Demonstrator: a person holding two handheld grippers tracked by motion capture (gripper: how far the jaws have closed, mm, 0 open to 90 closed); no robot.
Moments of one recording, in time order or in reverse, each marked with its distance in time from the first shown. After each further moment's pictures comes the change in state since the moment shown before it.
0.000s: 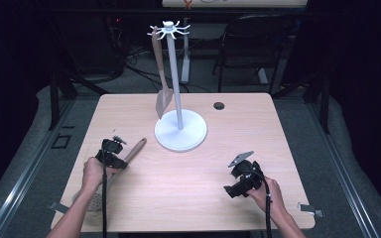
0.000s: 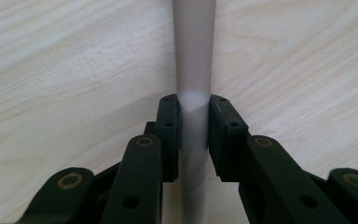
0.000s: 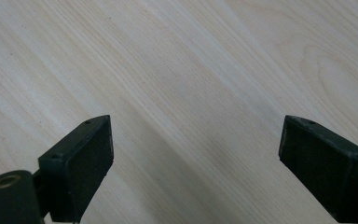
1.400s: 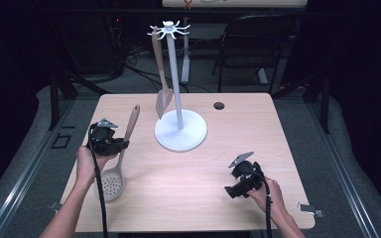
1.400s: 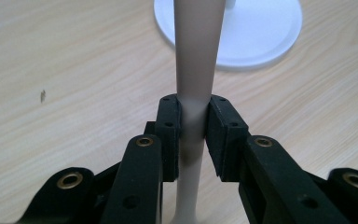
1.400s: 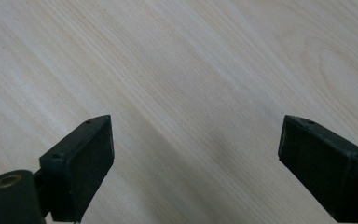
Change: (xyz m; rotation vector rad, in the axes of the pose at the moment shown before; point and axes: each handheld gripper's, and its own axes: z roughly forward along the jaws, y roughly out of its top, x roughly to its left) left arm -0.018 0.012 -0.089 -0.411 -0.047 0.061; right arm 0.000 -0.002 0.002 0.014 -0.004 0.003
